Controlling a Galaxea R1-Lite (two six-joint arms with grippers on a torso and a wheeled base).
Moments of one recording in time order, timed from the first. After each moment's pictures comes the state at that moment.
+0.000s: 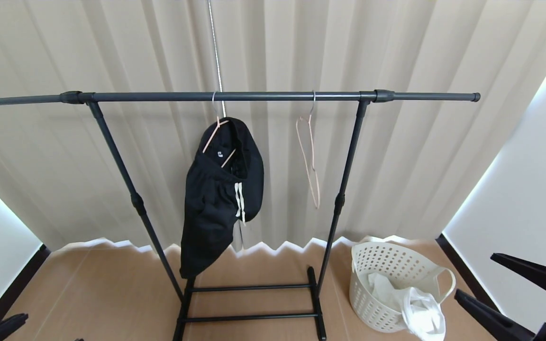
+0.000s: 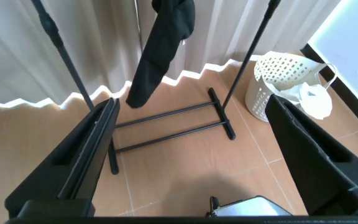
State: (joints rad) left arm -0.17 0.57 -0.07 -0.26 -0.10 0.01; right arm 0.25 1.02 -0.02 -0.82 0.25 -0.05
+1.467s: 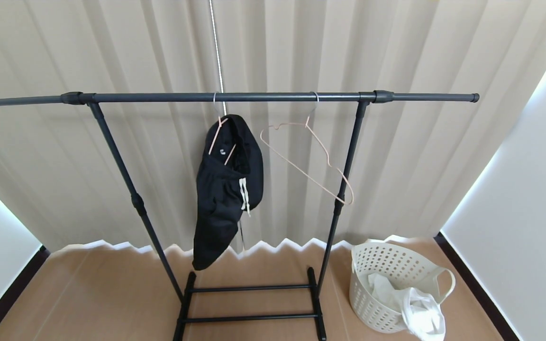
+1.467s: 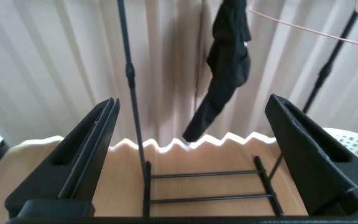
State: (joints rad) left arm -0.04 0.00 0.00 -0.09 0.01 0.02; right arm -0.01 0.01 0.00 -0.03 0.11 -0.06
